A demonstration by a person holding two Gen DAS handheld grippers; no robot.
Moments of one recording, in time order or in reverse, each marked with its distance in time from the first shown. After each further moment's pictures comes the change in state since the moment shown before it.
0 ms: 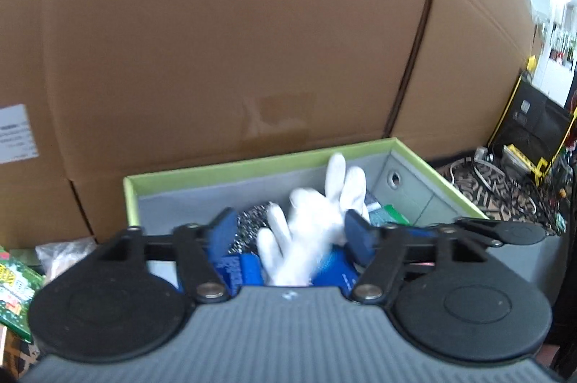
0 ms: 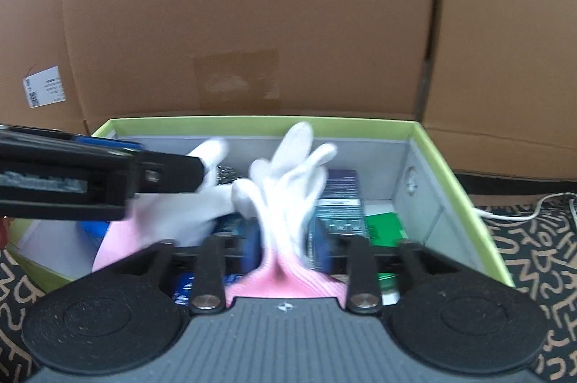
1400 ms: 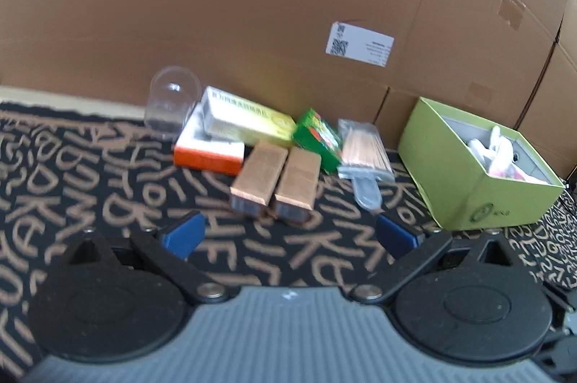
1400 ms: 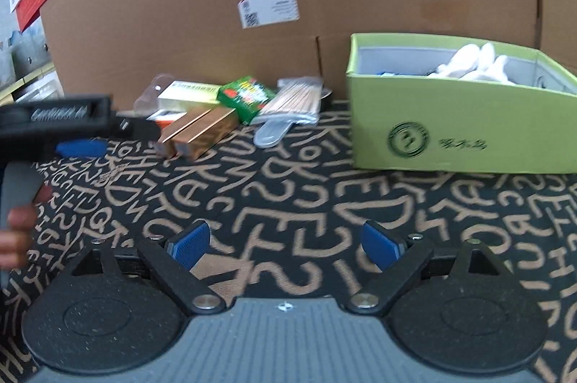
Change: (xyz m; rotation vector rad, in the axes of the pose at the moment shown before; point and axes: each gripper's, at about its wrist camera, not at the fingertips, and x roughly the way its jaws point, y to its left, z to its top) left arm -0.201 0.164 -0.110 -0.262 0.012 0.322; right arm -0.106 0.169 -0.090 -0.001 0.087 0.316
